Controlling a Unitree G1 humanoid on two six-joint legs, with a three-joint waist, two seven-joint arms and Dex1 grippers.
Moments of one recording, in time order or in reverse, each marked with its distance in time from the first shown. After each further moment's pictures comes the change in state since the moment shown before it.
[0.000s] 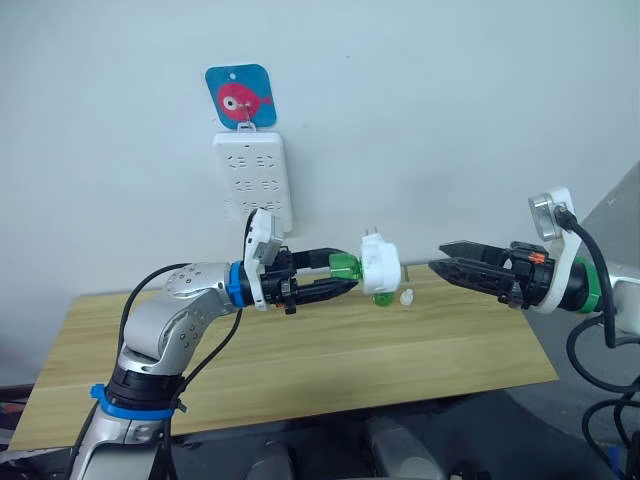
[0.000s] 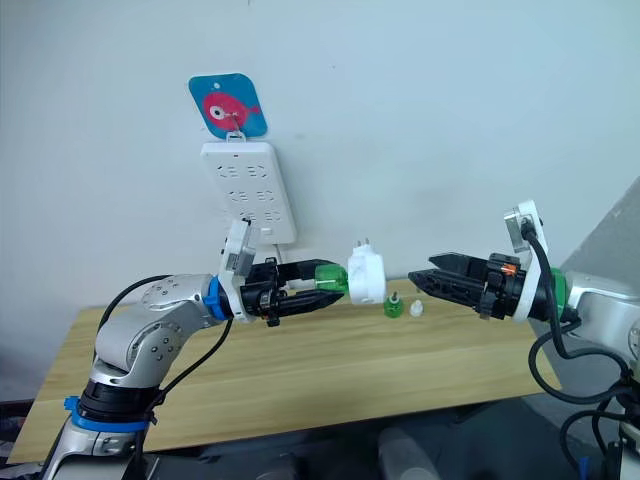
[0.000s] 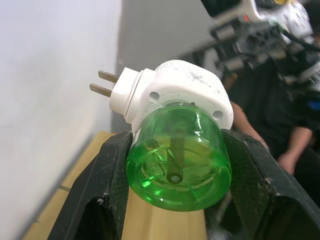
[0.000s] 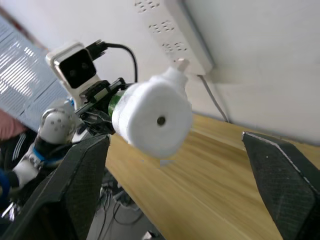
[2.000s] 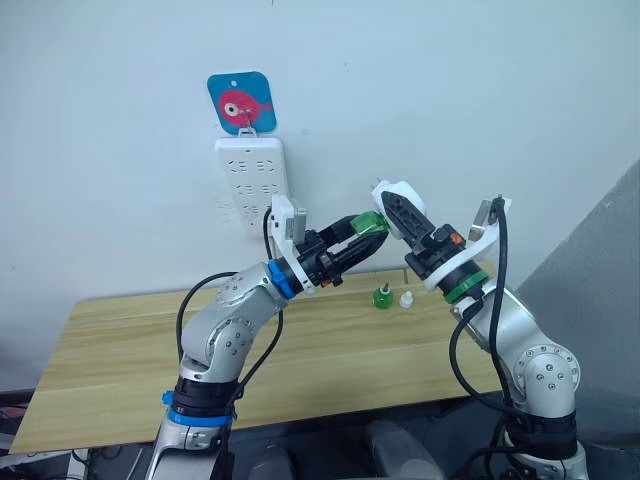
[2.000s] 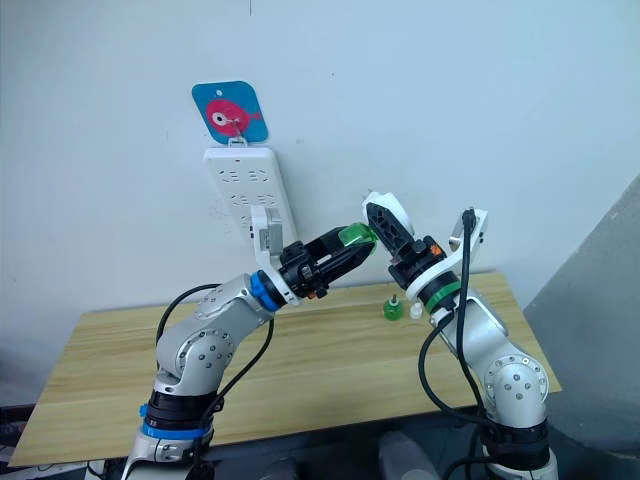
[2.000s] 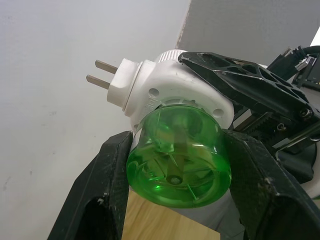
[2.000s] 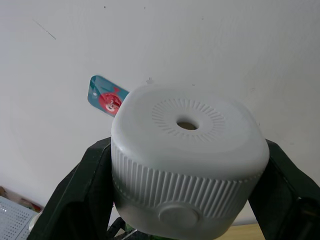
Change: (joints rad) left arm 0.008 -0.271 -0.016 -0.057 -0.004 -0.001 0.335; right arm -0.020 0.577 0.403 -0.108 -0.055 -0.662 -0.630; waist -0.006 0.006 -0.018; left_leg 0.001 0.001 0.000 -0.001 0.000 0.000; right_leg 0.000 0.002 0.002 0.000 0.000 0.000
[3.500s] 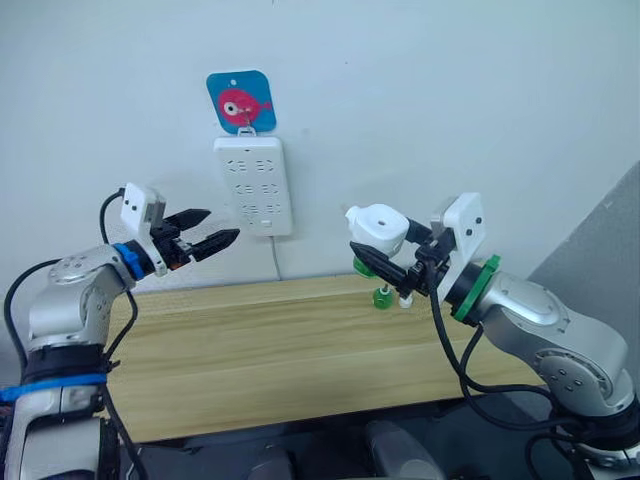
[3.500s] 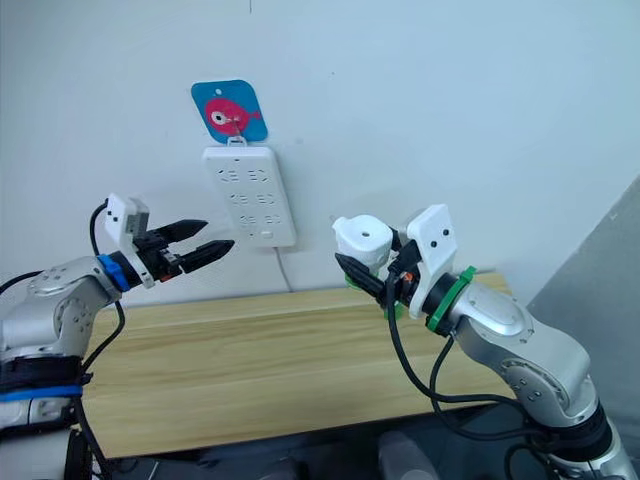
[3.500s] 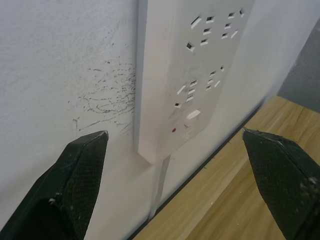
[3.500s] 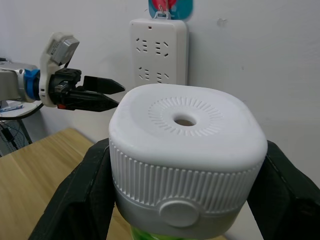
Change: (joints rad) left arm -0.152 0.535 0.239 0.660 0.232 -0.181 -0.348; right arm -0.100 -0.380 0.159 -0.180 -0.655 0.187 0.455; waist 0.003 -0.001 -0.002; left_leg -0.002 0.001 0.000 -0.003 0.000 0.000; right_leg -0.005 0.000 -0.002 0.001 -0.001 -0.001
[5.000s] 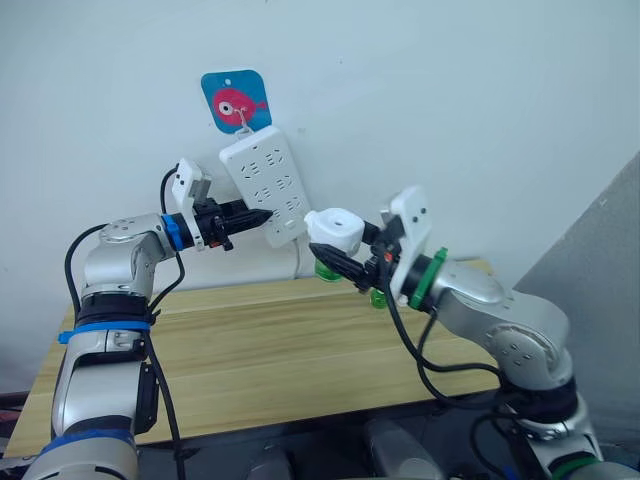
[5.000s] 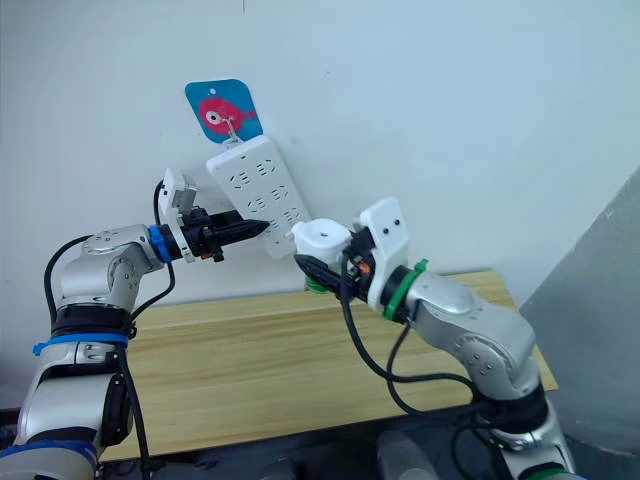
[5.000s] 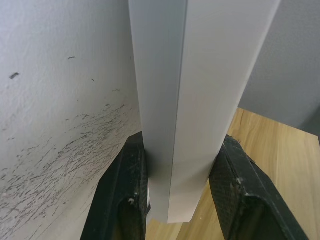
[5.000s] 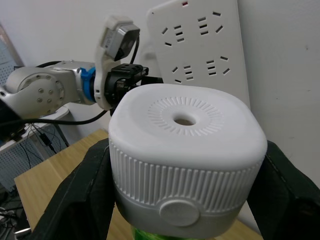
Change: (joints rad) left arm -0.226 -0.109 -0.080 0.186 0.085 -0.017 -0.174; right arm -0.196 0.339 0.042 0.192 -0.069 0.240 -0.051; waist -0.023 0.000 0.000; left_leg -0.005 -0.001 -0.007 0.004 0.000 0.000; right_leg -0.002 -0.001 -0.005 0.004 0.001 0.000
